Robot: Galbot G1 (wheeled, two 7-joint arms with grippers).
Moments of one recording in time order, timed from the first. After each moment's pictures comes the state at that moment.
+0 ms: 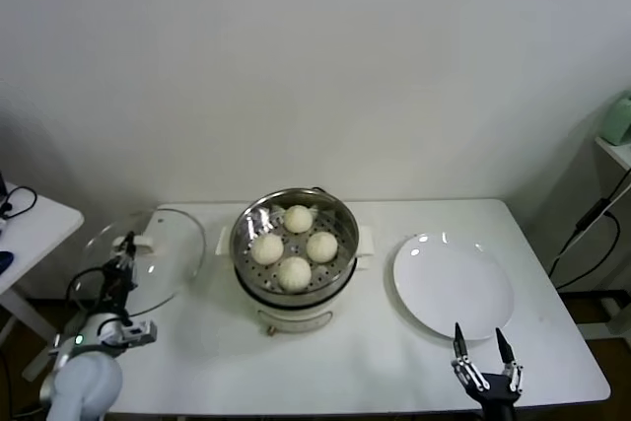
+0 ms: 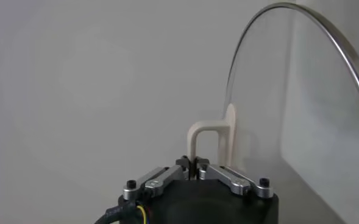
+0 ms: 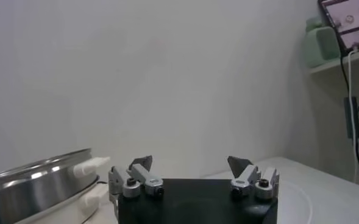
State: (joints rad) left arm 1.34 -1.21 -0.73 -1.78 1.18 0.08 -0.05; right arm -1.83 1.30 0.54 1.89 0.51 0.54 -0.03
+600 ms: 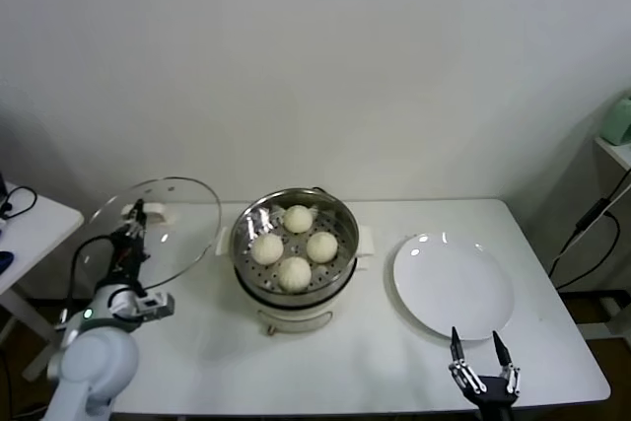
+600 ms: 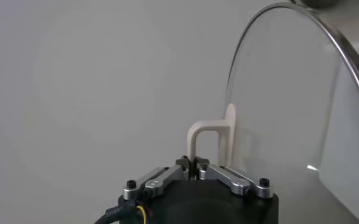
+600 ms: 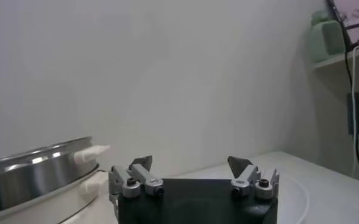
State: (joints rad) left arm 1.30 -1.15 -0.60 -2.03 1.16 0.32 0.13; right arm -1.82 1.30 0.54 1.88 0.48 0.52 -0.02
